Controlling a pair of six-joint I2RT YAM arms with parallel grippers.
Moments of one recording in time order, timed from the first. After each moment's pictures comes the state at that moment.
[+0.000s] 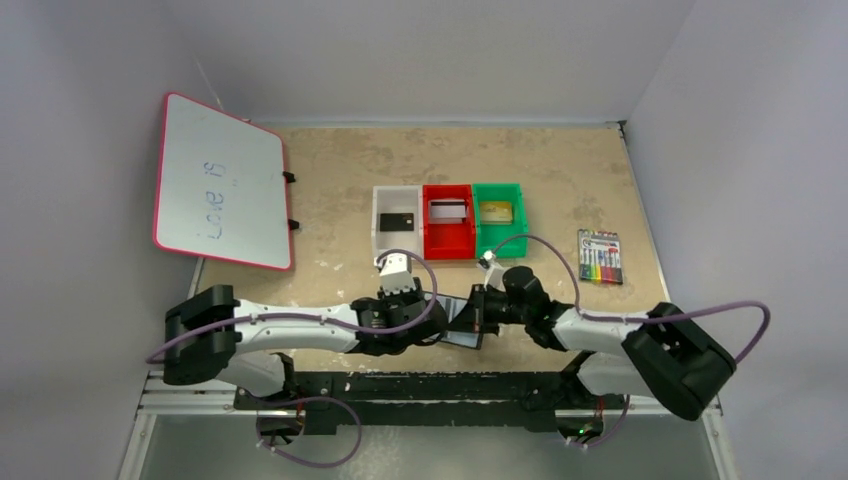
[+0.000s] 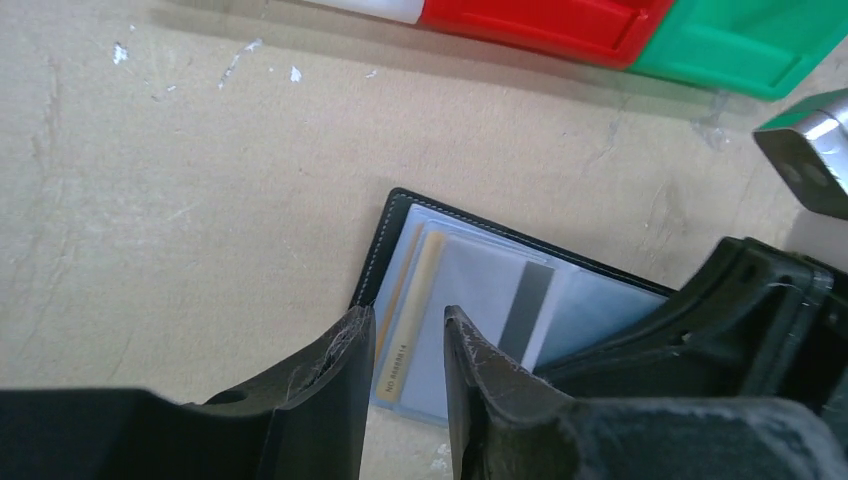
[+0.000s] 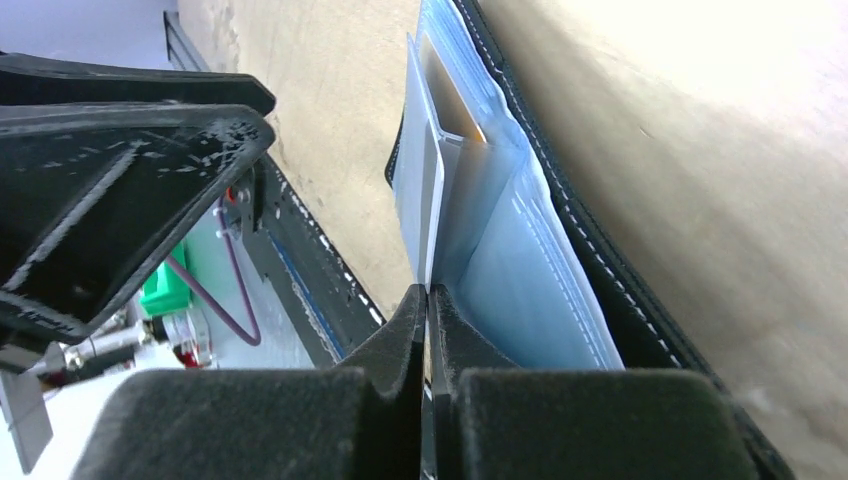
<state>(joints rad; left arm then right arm) -1.31 1.43 0.79 -0.40 -0.80 -1.31 0.71 1.22 0.20 0.42 -0.47 0.87</state>
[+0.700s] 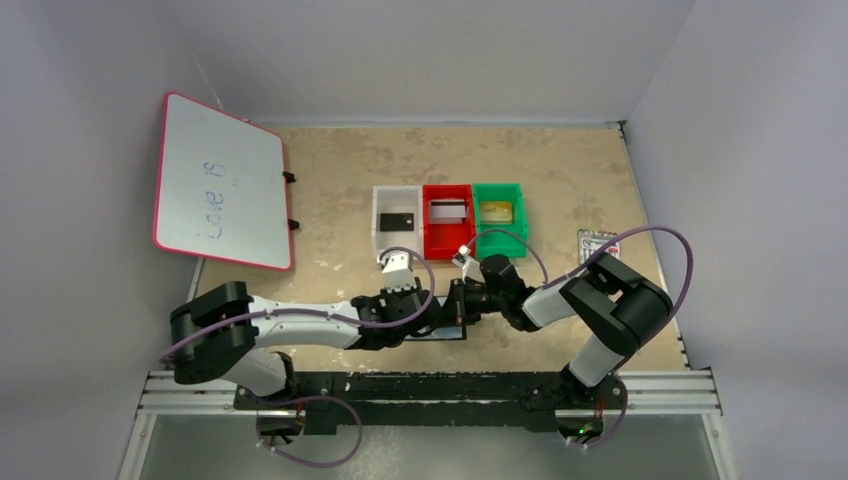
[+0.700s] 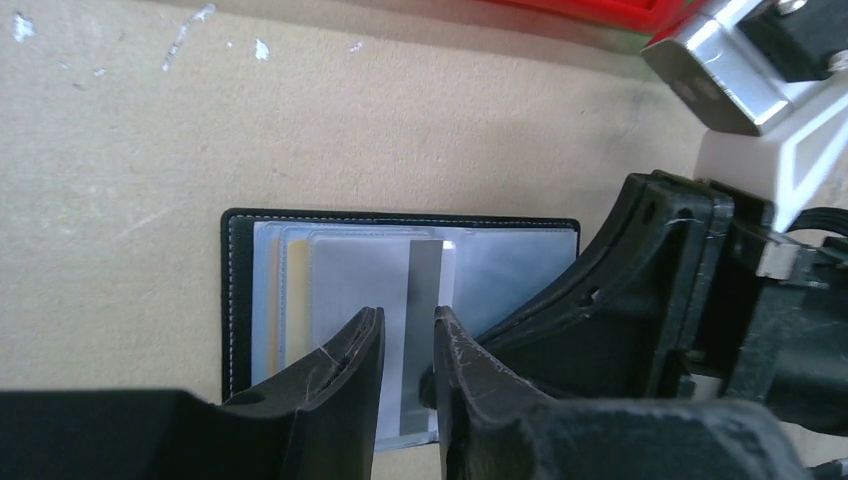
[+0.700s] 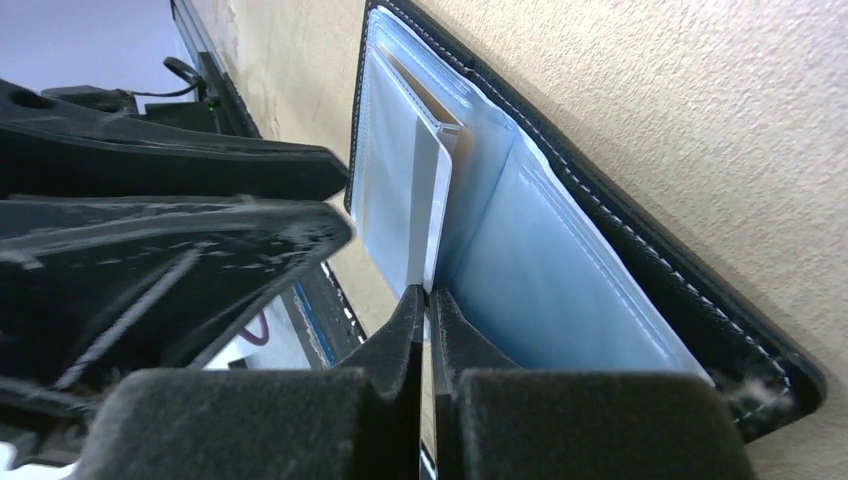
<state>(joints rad) -1.24 1.42 0.70 -0.21 -0.68 -1.20 0.71 1.64 0.38 0.61 -0.62 0.82</state>
